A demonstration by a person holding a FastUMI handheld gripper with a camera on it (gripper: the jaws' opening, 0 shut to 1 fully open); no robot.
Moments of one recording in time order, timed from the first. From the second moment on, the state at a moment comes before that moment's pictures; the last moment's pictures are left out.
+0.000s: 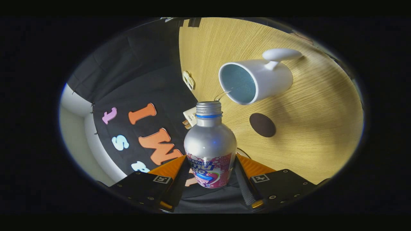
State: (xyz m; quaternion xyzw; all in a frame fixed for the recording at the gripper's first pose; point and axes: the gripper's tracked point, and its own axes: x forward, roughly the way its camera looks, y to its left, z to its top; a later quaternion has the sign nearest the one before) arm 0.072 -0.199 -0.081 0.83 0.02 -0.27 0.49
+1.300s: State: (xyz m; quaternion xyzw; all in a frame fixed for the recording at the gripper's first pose) arm 0.073 -0.202 -0.083 0.84 0.02 -0.28 0.46
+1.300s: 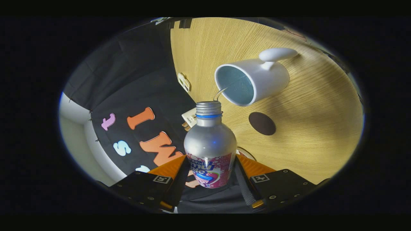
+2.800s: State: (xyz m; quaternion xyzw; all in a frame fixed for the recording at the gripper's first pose) arm 0.076 -0.187 -0.096 0.46 0.15 -0.29 0.82
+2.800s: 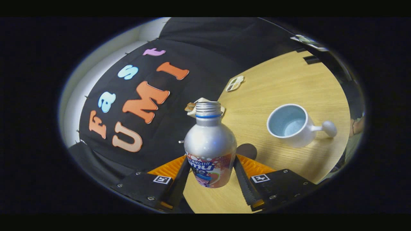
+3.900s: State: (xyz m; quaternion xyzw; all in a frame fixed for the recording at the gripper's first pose) arm 0.158 -0.212 -0.128 0.04 0.21 -0.27 0.94
